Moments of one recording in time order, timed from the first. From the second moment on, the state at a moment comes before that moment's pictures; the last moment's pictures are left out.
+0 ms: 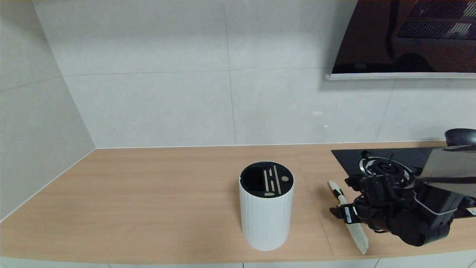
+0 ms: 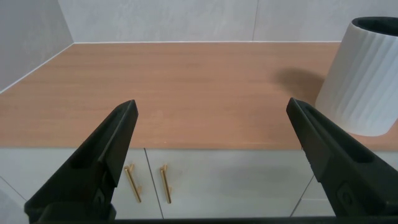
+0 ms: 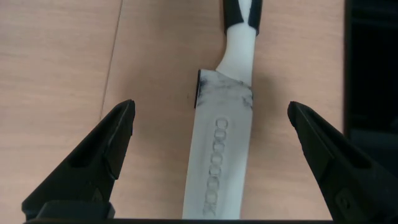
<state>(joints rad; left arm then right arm) 0.01 0.00 0.00 0.00 0.03 0.00 0.20 2.26 -0.65 -0.89 -0.10 0.03</state>
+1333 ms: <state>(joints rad) 0.01 0.00 0.00 0.00 0.03 0.00 0.18 2.38 -0.74 -0.92 -0.16 0.06</state>
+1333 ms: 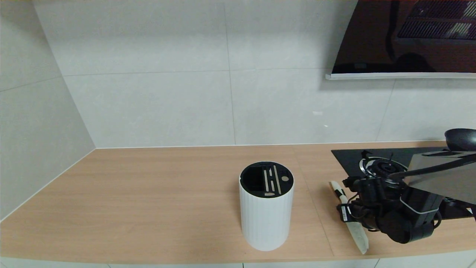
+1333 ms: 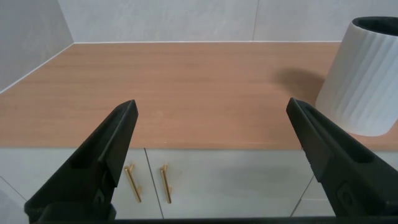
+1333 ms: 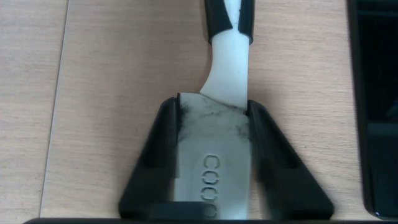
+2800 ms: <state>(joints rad) 0.01 0.00 -0.03 0.00 0.01 0.01 0.21 2.01 -0.63 -0.92 -0.19 0.08</state>
